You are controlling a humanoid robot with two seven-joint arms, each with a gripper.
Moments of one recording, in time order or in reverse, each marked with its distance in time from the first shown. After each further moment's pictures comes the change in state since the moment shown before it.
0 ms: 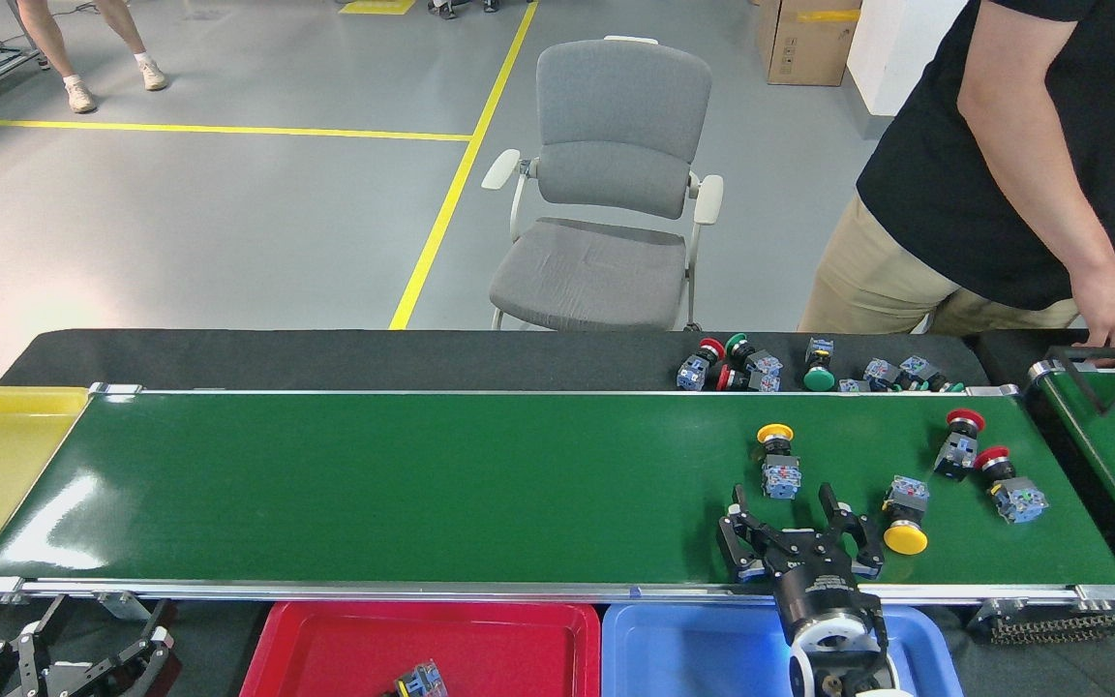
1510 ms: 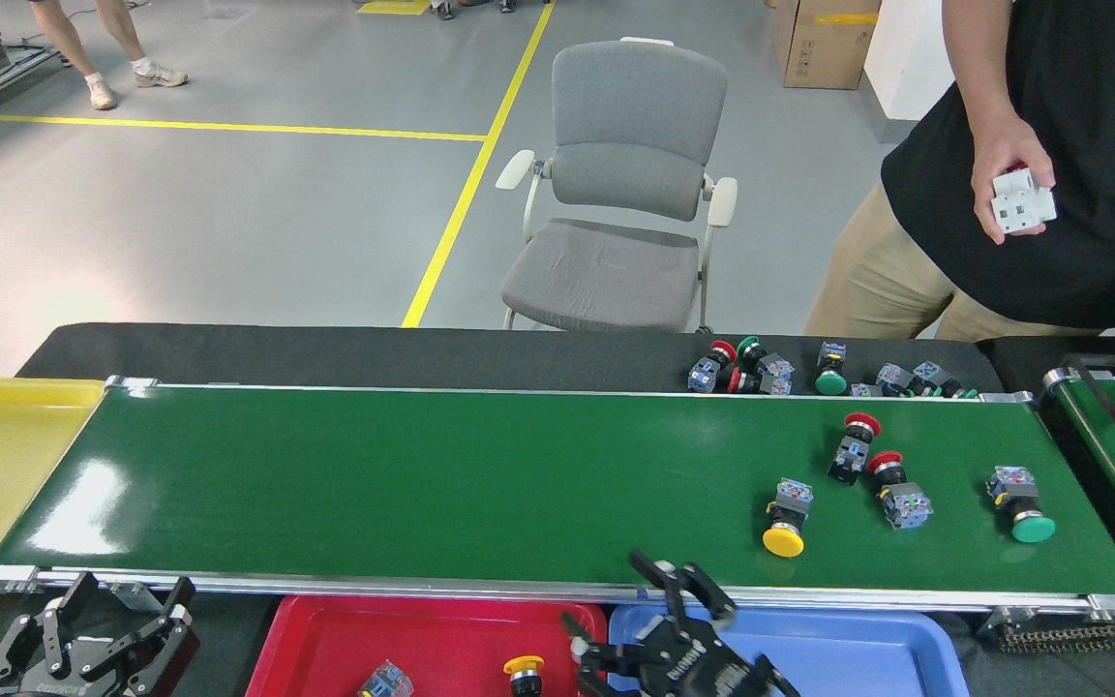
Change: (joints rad) left arm -0.057 0.000 -0.035 0.037 -0.022 -0.004 -0.001; right arm 0.437 0.000 -0.016 -0.394 -0.022 -0.315 -0.093
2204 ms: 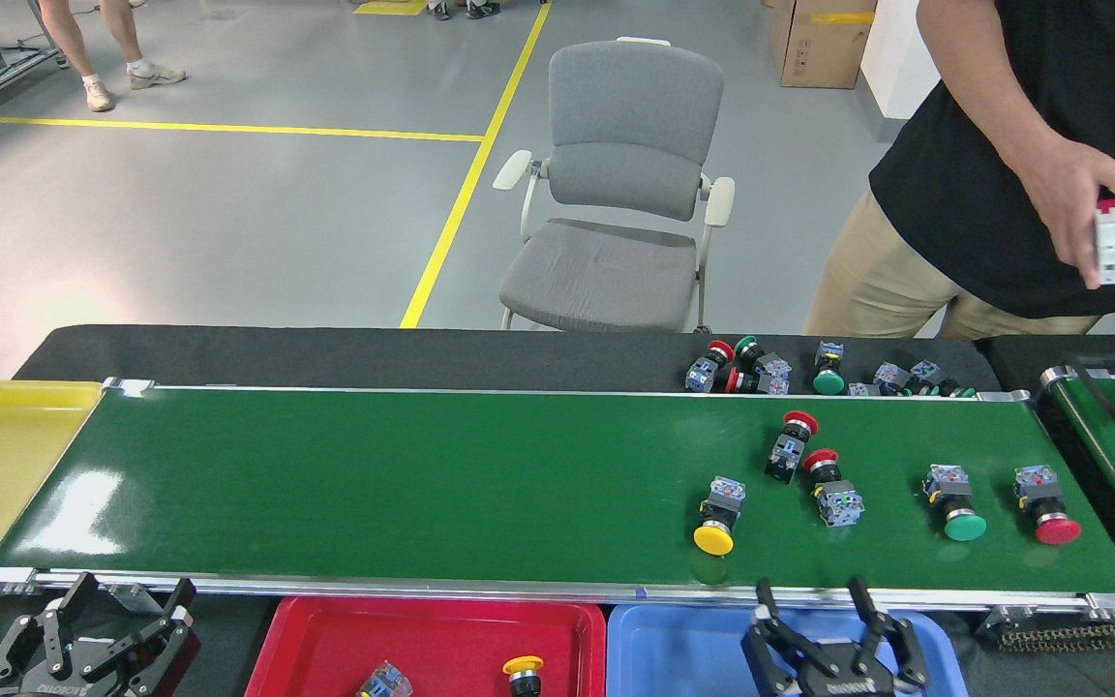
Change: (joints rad) left arm 0.004 0.000 0.000 0.000 -0.001 -0.006 0.000; right arm -0.073 0.000 0.011 0.004 0.036 0.117 -0.009
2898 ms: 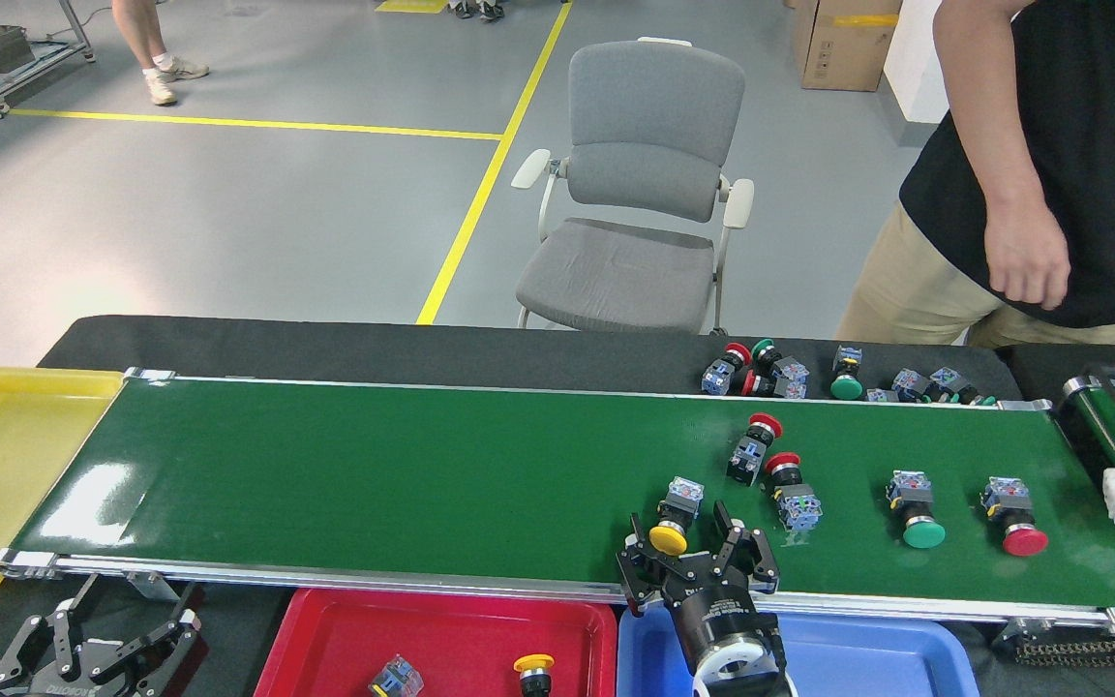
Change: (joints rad) left arm -0.007 0.000 -0.021 0.000 -0.001 -0.004 0.000; right arm -0.303 0.070 0.192 0.344 0.070 0.225 0.097
